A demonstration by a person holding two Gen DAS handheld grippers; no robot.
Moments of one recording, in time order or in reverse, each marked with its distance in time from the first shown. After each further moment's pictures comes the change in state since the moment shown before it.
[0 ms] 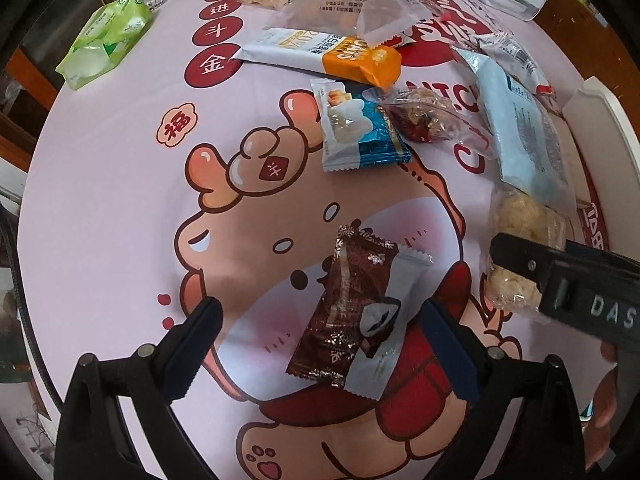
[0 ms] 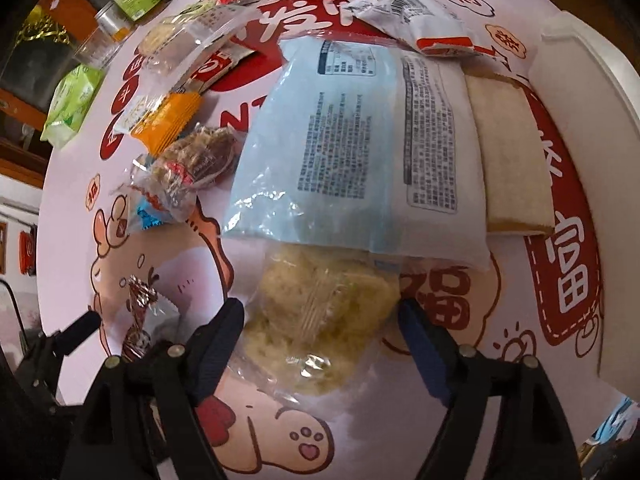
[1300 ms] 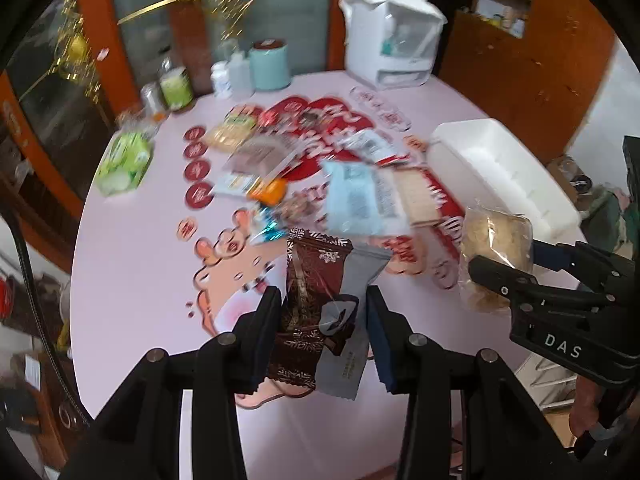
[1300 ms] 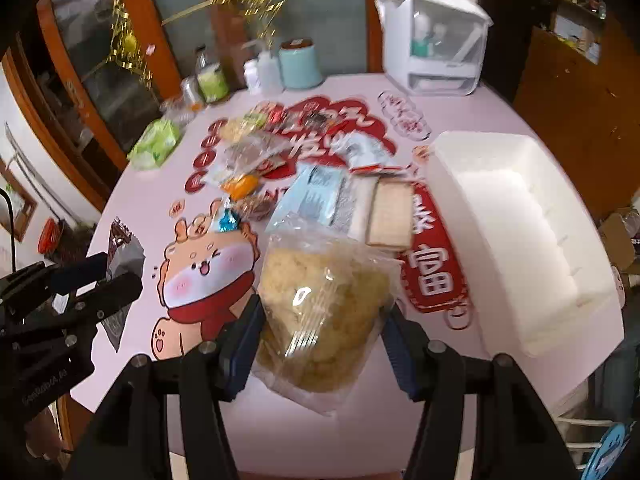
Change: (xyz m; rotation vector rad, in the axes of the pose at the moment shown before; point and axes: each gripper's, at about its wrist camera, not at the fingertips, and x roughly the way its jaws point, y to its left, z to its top) left arm -0.194 -0.067 -0.067 0.179 -0.352 -0.088; right arm -0.192 -0.050 -0.118 -0.125 -0.401 0.000
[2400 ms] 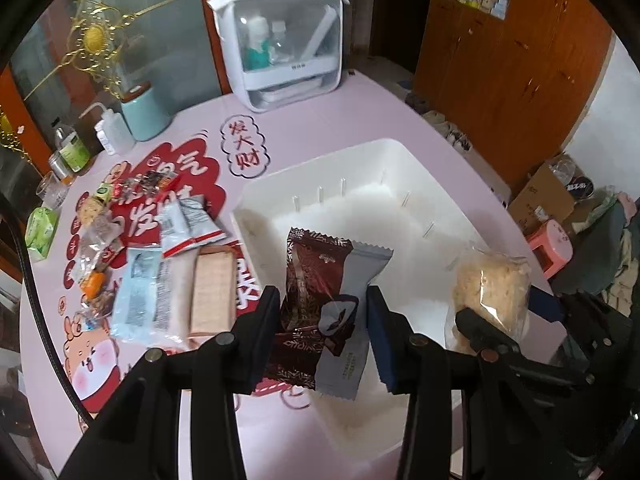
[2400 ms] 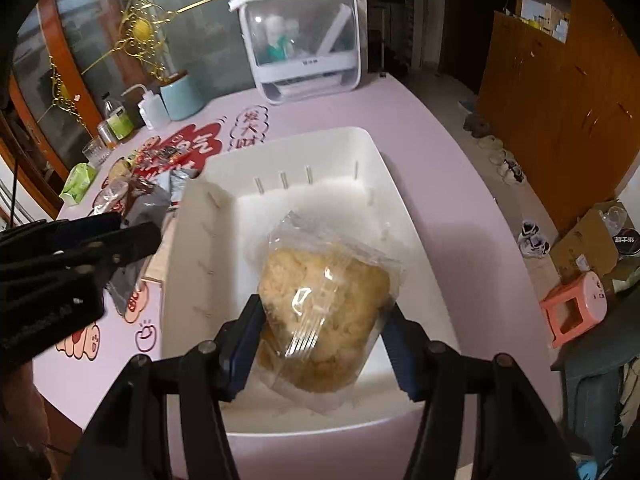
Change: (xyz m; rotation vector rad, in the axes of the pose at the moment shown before) left arm 0.121 -0.327 0.147 0.022 0.050 0.028; right arm 0.026 -0.314 0.035 0.031 0.002 -0.030
